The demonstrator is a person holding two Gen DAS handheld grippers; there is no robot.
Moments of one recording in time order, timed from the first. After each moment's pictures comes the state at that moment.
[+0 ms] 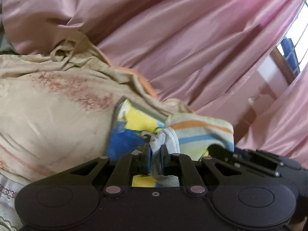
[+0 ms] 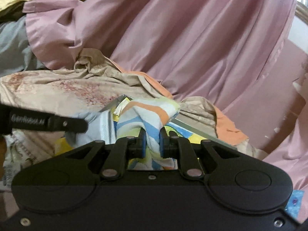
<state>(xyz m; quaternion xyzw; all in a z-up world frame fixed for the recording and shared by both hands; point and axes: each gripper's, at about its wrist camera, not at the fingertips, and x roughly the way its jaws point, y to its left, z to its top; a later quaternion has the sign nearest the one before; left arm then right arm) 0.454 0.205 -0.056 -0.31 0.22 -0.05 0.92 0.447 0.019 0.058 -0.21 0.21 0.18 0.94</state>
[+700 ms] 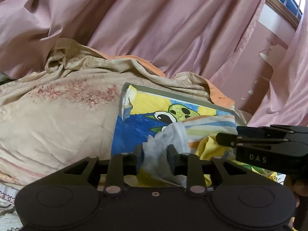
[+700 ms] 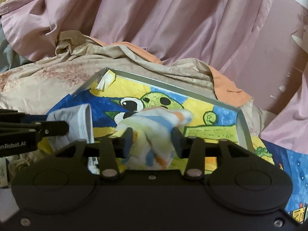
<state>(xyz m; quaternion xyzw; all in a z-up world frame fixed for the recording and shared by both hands) 0.466 0.170 -0.058 -0.17 0.29 -0.02 0.94 0.532 -0.001 0.001 -0.16 0.30 0.16 0.93</state>
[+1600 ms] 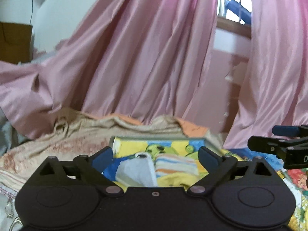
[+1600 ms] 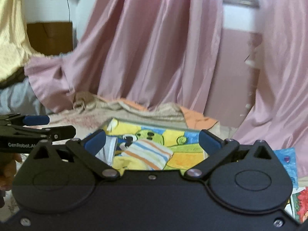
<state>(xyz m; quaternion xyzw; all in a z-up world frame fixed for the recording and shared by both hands) 0.353 0.100 0.035 -0.07 0.15 -0.02 0.99 0.392 -0.120 0.084 -0.06 0.14 0.18 0.97</state>
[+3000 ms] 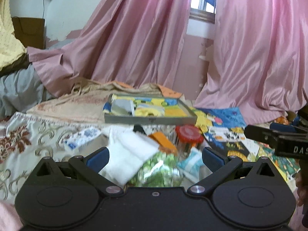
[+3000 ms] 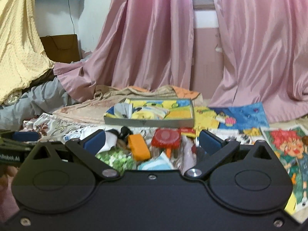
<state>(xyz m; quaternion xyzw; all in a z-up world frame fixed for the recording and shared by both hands) 0.097 0.009 0.016 -0.07 0.21 -0.01 0.97 0.198 -0.174 0.038 -0.01 0.16 0.17 0.97</state>
